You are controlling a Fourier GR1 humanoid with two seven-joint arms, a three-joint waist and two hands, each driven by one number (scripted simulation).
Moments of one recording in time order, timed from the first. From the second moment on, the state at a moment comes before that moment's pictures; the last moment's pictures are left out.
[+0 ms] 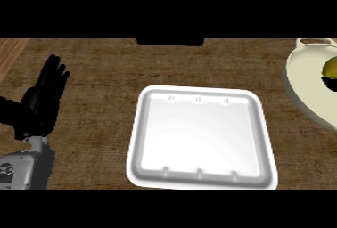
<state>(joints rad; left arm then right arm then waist) -0.24 0.19 0.12 -1.62 0.06 0.11 0.24 -0.68 -0.56 -0.50 -0.69 0.89 -0.29 -0.06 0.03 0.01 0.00</state>
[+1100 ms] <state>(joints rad) -0.22 0.19 0.13 -1.66 0.07 0.10 0.26 -0.77 -0.74 -0.86 -0.31 0.41 0.06 -0.48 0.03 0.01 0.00</state>
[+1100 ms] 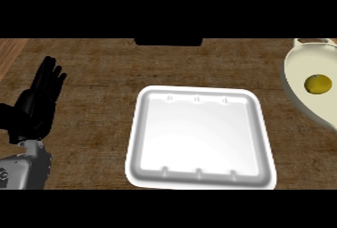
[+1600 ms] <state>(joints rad) -0.22 0.17 0.12 -1.66 0.05 0.11 0.25 -0.66 -0.92 -0.91 -0.23 0.33 0.27 -0.55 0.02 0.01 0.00</state>
